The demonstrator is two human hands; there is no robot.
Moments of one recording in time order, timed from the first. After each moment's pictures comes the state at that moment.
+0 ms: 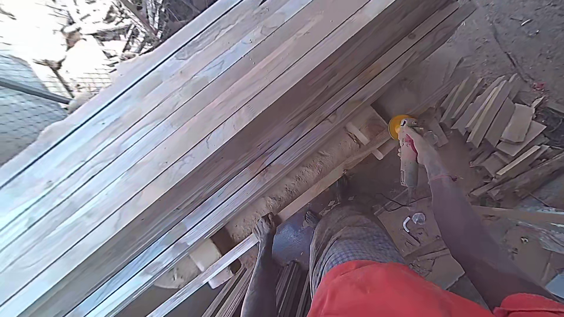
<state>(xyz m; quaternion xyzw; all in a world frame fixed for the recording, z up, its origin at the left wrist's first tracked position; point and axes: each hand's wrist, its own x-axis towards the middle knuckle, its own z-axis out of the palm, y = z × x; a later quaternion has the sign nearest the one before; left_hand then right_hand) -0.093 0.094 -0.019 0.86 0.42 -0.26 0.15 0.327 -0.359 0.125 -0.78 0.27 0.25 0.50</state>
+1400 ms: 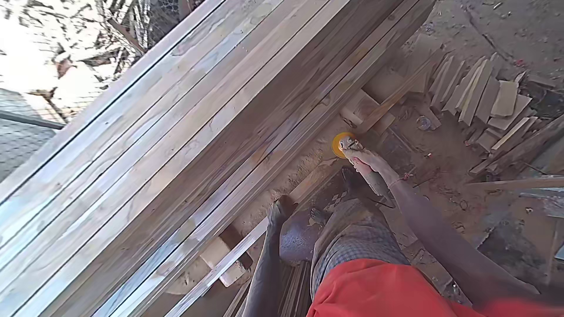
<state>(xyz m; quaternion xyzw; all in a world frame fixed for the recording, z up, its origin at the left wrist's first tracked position) -0.064 0.090 0.010 0.90 0.24 -0.31 0.19 0.172 -0.237 0.114 -0.82 0.13 0.41 0.38</state>
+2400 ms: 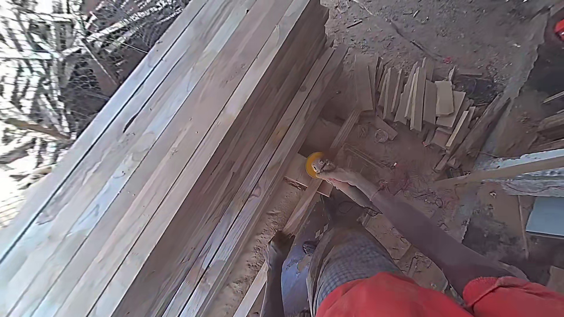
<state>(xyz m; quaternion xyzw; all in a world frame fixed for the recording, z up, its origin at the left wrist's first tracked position) 0.147 -0.070 0.007 0.91 0.22 -0.28 0.21 0.409 -0.385 0.112 -0.80 0.10 0.44 0.40</state>
